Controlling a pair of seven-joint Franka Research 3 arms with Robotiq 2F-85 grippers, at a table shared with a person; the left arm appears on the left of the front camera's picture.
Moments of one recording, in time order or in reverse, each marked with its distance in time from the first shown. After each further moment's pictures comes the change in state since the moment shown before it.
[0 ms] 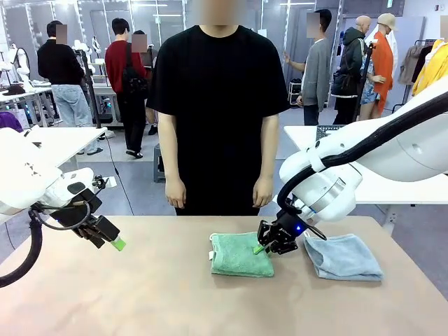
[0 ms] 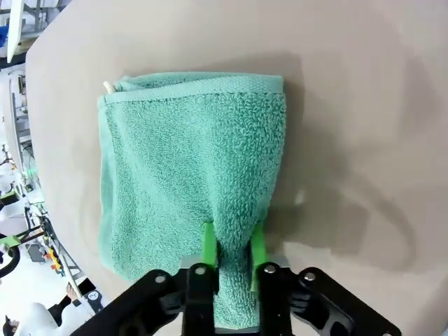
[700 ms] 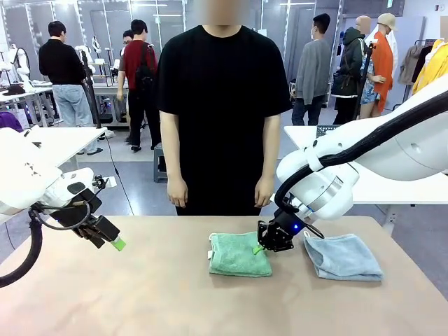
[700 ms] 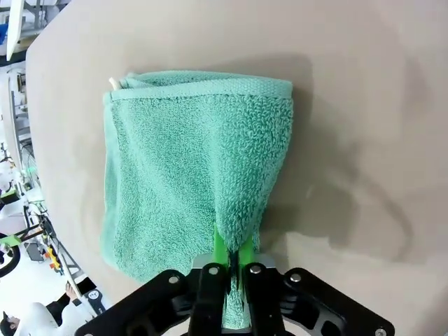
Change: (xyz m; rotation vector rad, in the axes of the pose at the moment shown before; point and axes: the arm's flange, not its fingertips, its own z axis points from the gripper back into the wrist) left arm 0.000 0.000 0.000 0.000 0.000 0.000; right arm 0.000 0.008 0.000 -0.006 0.004 0.006
